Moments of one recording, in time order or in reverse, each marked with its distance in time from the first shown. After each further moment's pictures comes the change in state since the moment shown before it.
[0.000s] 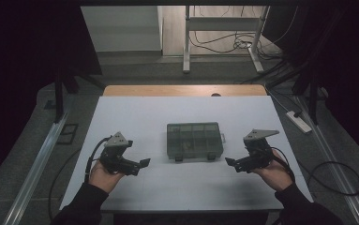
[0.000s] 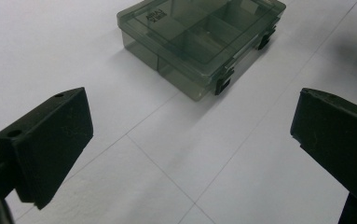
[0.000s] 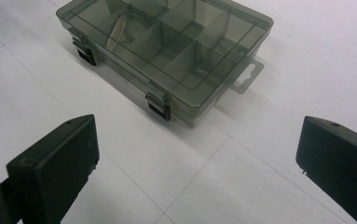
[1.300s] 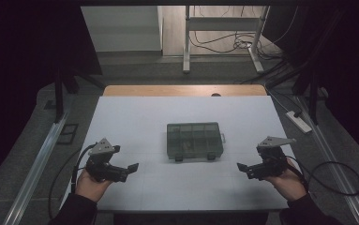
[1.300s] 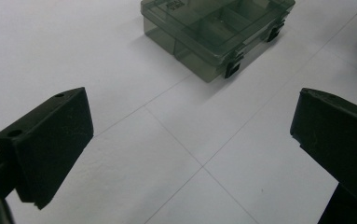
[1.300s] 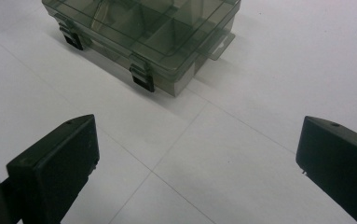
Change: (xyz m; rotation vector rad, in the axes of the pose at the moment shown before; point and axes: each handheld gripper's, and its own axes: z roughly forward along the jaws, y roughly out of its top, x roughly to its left) left arm 0.001 -0.022 -0.031 -0.018 0.051 -0.043; right arm -0.007 -0.028 -0.027 -0.016 -0.049 0.056
